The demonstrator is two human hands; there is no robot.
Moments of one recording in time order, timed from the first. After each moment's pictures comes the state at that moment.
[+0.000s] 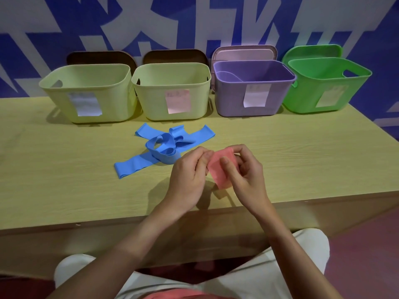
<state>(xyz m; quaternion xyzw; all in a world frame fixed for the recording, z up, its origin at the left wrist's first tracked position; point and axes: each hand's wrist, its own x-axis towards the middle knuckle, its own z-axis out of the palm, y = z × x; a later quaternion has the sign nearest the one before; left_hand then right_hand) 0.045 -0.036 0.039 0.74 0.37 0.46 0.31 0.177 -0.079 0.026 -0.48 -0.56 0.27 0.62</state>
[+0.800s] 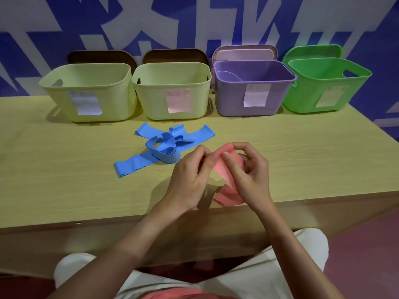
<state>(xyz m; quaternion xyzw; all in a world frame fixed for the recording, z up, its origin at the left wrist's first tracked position) 0.042 -0.038 0.037 0.77 0.36 0.44 0.31 0.175 -0.080 0.037 -0.49 -0.53 0.24 0.65</state>
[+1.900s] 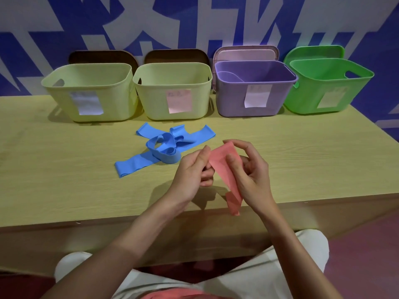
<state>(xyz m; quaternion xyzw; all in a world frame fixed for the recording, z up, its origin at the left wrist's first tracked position) 0.051 -0.041 0.050 0.55 0.35 0.41 0.63 0.181 -0.084 0.039 -0.48 -0.57 0.25 0.62</state>
